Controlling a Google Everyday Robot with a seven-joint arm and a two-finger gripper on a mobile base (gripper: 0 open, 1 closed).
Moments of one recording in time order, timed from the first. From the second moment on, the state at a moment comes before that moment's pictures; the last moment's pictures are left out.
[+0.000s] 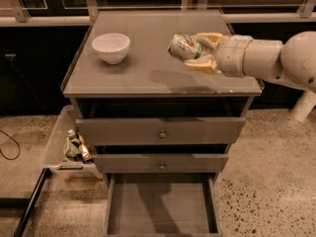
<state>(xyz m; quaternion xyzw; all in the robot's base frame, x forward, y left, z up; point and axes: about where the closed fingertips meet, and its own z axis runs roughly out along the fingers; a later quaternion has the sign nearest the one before) 0.647 -0.135 0.928 -0.53 0.59 0.03 0.61</state>
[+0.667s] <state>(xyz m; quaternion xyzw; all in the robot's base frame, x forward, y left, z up) 0.693 -0.141 0.930 -0.51 0.63 0.05 0.59</state>
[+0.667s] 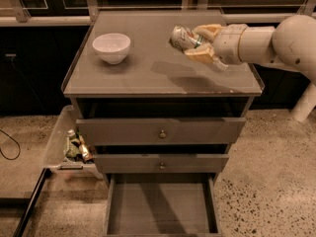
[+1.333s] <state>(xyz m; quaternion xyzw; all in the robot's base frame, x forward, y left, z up) 0.726 -0.174 0.918 -0.48 0.67 0.04 0.56</state>
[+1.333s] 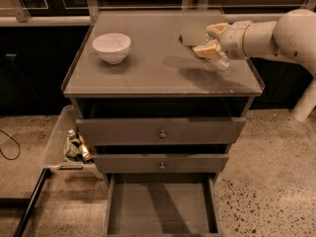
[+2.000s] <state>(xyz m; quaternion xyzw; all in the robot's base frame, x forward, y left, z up) 0.743 -0.167 0.871 -0.50 0.71 0.06 0.49</state>
